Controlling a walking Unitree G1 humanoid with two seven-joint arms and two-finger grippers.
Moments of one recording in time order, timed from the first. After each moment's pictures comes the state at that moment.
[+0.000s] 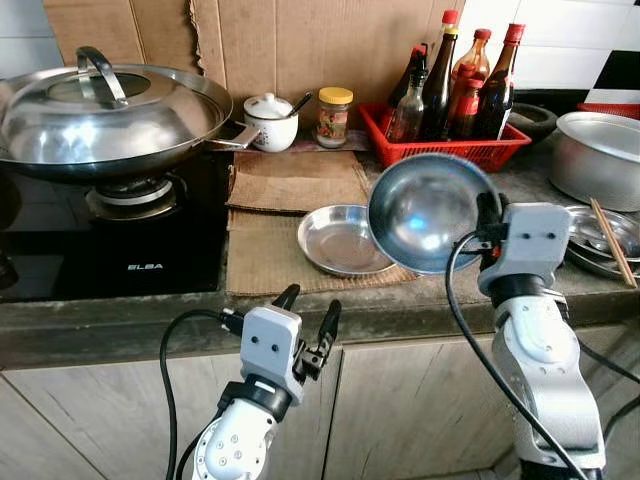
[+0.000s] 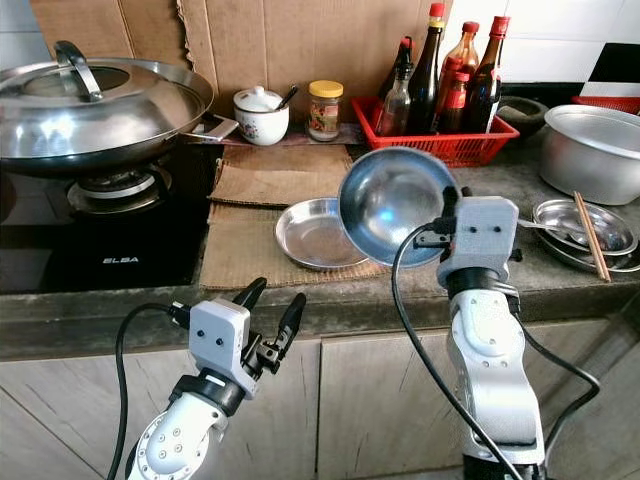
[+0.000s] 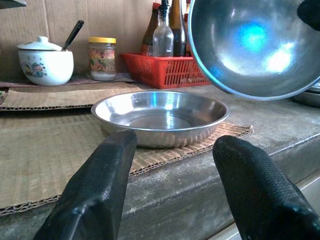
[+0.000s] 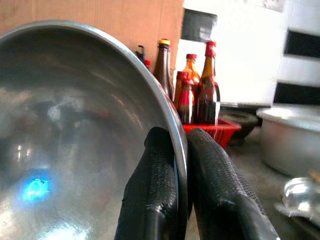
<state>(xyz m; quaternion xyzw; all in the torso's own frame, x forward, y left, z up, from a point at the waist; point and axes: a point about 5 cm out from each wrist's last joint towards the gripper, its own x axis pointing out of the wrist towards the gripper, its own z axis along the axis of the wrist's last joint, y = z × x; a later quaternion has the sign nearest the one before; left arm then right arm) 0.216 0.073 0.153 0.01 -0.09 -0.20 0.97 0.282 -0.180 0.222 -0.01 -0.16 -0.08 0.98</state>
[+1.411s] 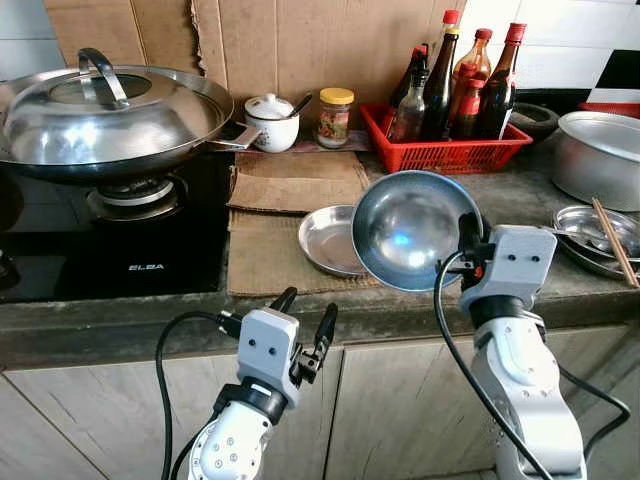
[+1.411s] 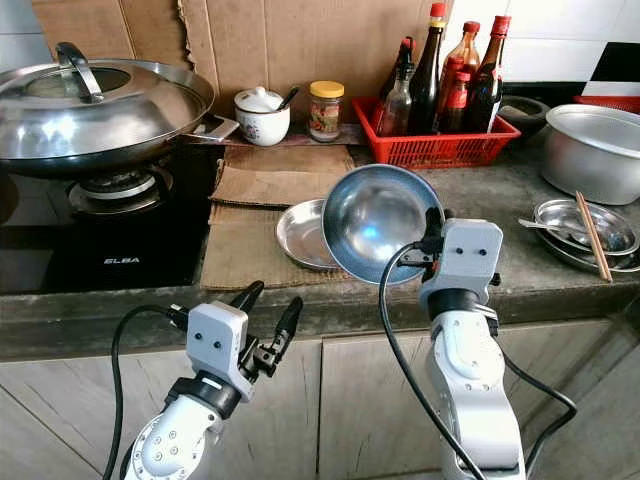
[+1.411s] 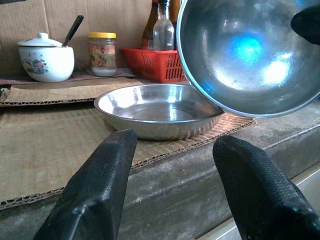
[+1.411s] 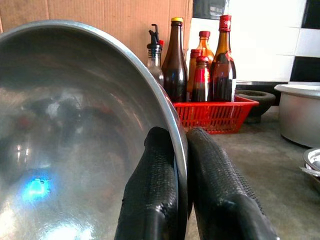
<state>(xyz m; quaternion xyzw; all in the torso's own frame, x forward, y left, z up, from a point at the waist) 0.215 0.076 0.150 0.02 -0.09 -0.20 0.97 0.271 -0.162 0.206 -0.01 -0.14 -0.06 0.99</state>
